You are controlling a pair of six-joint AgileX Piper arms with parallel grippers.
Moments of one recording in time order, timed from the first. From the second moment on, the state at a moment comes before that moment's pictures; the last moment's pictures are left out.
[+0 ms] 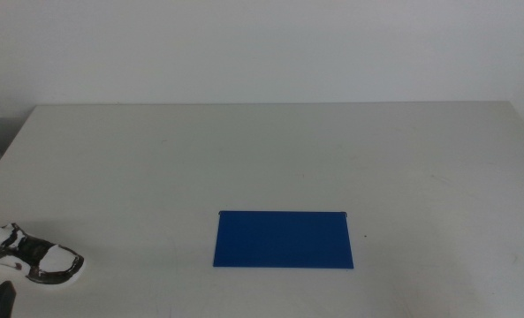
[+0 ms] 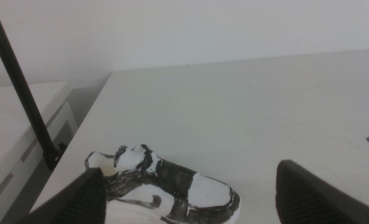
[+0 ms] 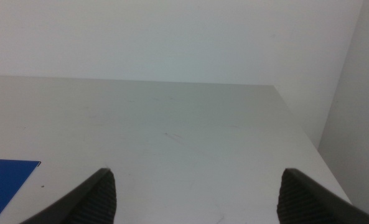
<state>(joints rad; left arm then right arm) 0.02 -0.01 0.03 0.07 0.21 -0.01 -0.03 -0.01 0.03 0.04 0.17 -0.06</state>
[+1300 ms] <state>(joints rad) 0.02 0.81 -0.79 0.07 0.70 -0.18 -0.03 -0.01 0.03 0.04 0.17 -0.06</state>
